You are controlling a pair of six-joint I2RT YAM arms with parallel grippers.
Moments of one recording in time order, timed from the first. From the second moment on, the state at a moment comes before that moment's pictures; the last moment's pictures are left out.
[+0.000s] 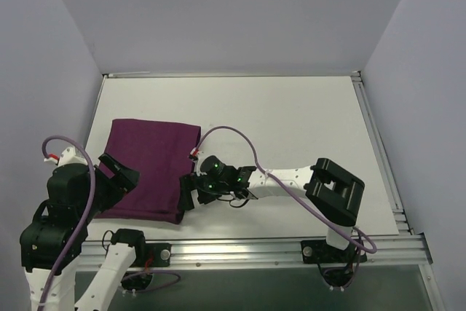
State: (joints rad) left arm -0.14 0.60 1.27 -1.33 -0.10 -0.77; right arm 1.11 1.78 1.02 0.07 -0.22 0.73
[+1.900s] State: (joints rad) left arm -0.14 0.84 1.28 -1.31 0.02 -0.67; right arm 0.77 1.83 1.19 -0.17 -0.31 0.52
